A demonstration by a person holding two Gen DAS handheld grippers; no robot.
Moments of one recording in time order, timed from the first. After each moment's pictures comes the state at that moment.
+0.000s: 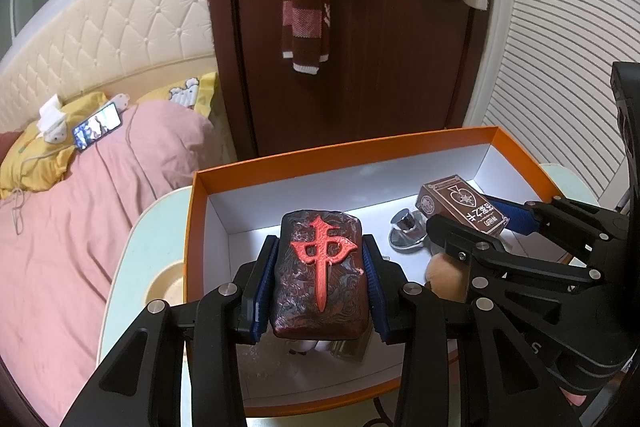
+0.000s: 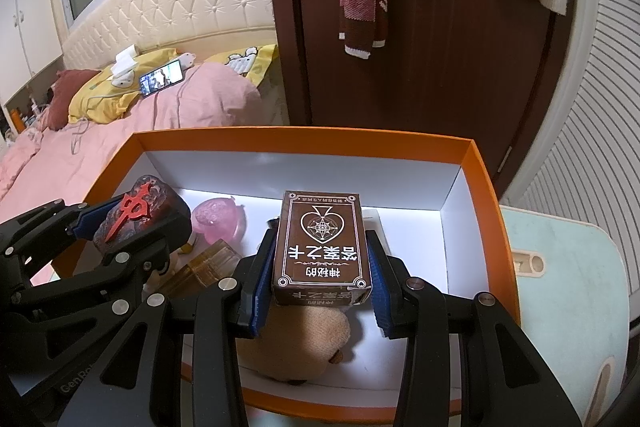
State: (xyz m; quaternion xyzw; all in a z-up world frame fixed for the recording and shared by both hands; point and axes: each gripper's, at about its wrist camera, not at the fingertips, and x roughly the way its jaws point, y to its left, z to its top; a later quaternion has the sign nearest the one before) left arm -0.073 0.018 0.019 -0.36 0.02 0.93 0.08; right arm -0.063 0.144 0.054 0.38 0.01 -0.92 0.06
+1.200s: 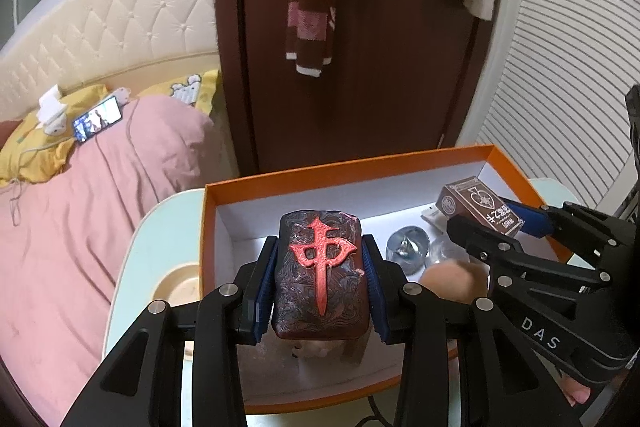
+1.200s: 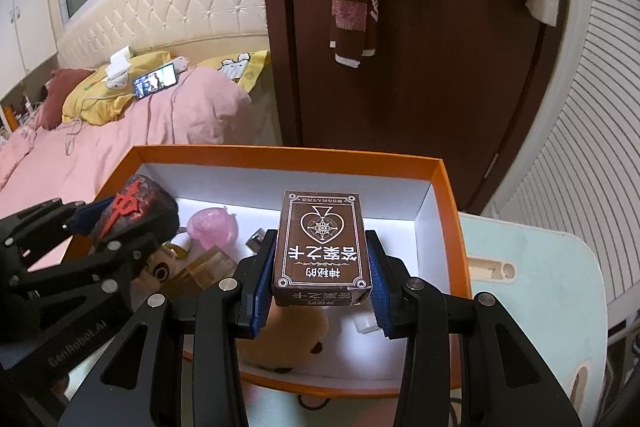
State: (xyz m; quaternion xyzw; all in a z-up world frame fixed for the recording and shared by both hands) left arm -0.078 0.016 0.033 -0.37 0.00 0.93 0.07; right arm -0.061 0.150 0.072 0.38 0.02 -0.92 0.05
